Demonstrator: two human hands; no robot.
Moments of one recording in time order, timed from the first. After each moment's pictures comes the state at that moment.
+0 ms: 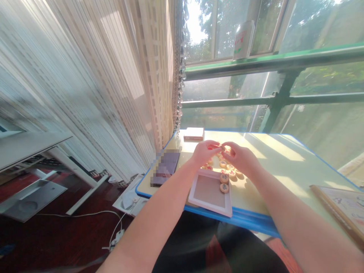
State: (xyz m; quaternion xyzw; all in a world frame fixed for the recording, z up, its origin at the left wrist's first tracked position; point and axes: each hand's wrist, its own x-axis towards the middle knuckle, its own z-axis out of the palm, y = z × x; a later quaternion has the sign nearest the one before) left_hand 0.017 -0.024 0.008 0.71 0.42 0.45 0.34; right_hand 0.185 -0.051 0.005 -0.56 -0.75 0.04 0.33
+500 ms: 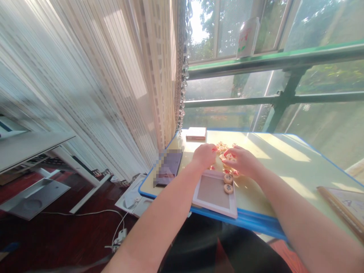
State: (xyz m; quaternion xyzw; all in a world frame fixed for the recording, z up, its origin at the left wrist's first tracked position) left_hand 0.014 -0.031 0.015 0.79 0.56 0.25 0.05; right_hand 0.183 -0.049 0.000 -0.54 -0.79 0.05 0.29
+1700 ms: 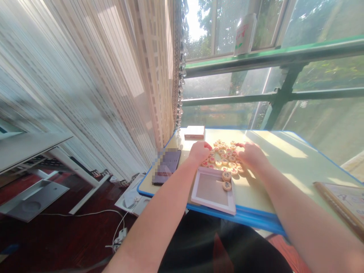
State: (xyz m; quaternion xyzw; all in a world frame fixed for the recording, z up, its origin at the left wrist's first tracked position) left_hand 0.003 -0.020 0.008 0.70 0.60 0.32 0.22; right_hand 0.210 -0.022 -0.016 -0.65 -0.70 0.00 0.29
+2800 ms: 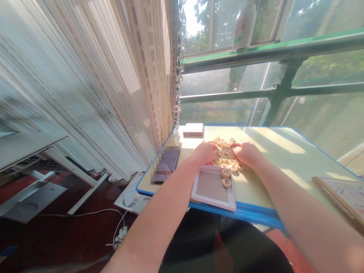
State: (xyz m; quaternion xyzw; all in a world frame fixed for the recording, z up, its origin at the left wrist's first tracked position) left_hand 0.016 -0.024 0.009 0.87 0.45 0.20 0.05; right_hand 0.207 -0.020 -0.018 -0.64 -0.74 0.01 0.22
